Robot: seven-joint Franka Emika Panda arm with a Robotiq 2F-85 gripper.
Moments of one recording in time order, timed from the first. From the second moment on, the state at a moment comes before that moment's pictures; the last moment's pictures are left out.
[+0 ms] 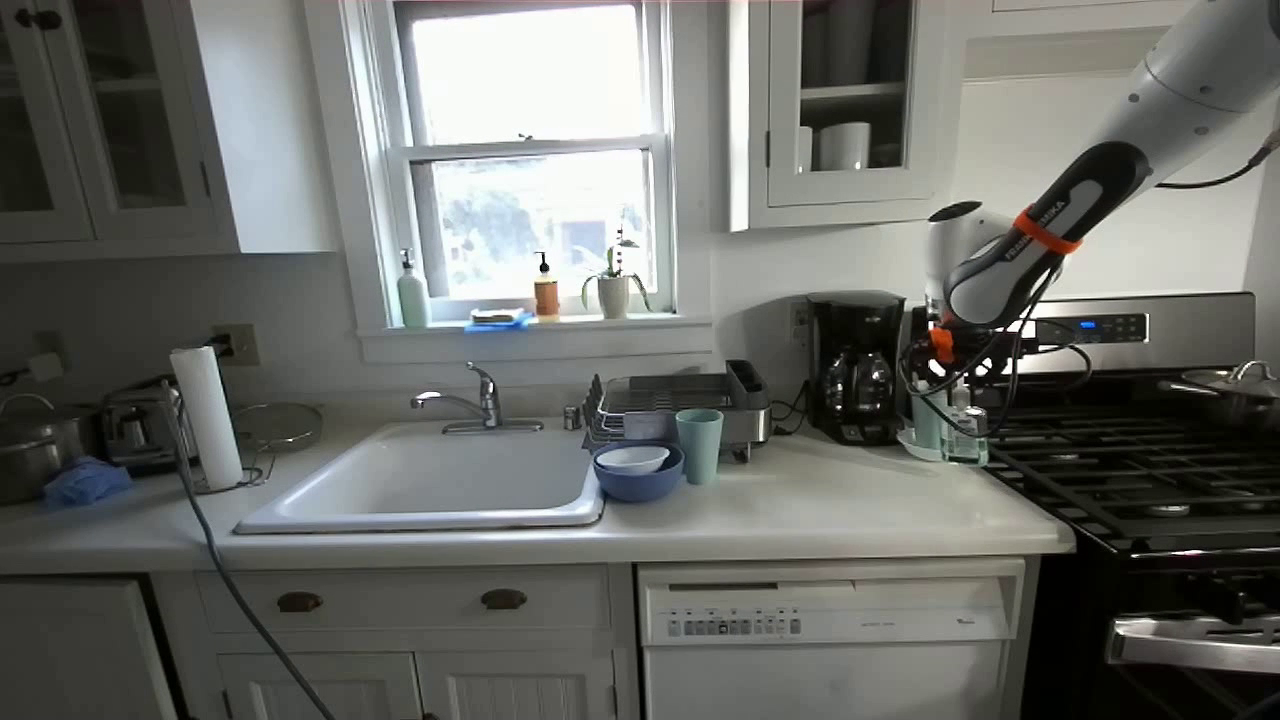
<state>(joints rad) -0.16 0.12 -0.23 -2.20 -0.54 2.51 1.10</state>
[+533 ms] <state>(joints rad) -0.23 0.13 -0.23 -2.24 -0.29 2.61 0.55</state>
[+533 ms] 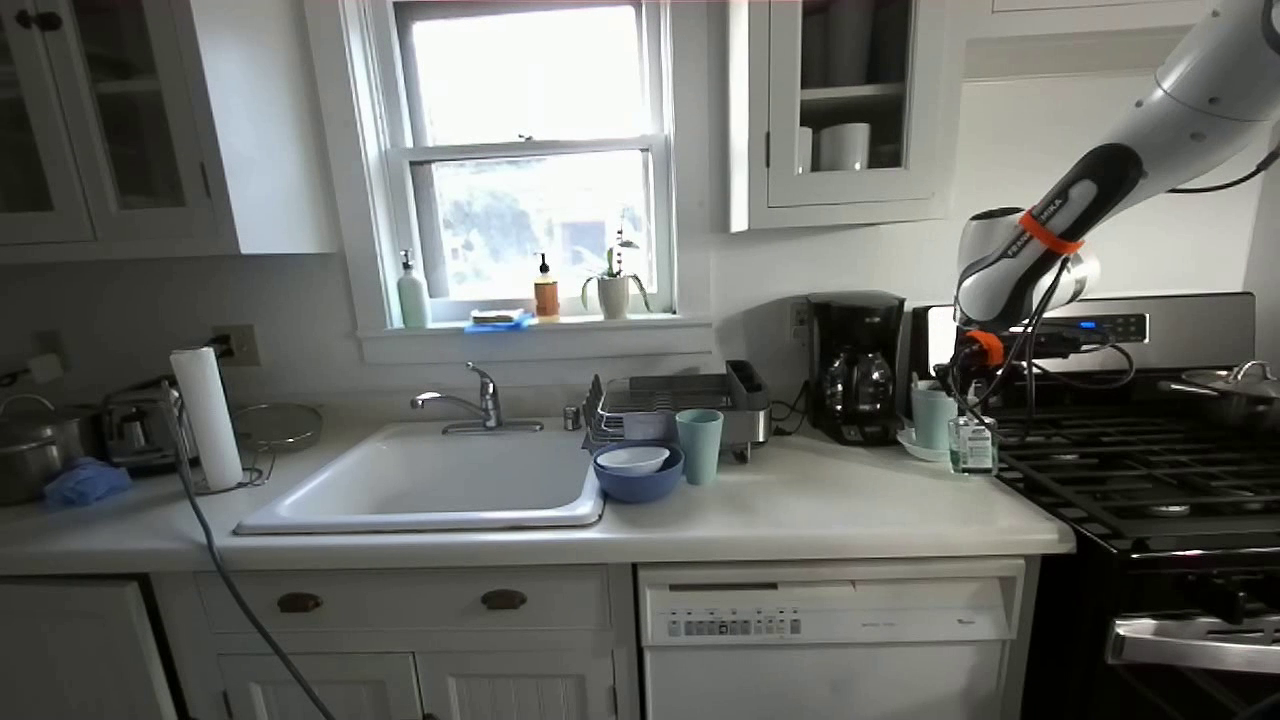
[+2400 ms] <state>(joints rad) -0.20 0.12 -0.26 -2.23 -0.06 2.46 0.29</state>
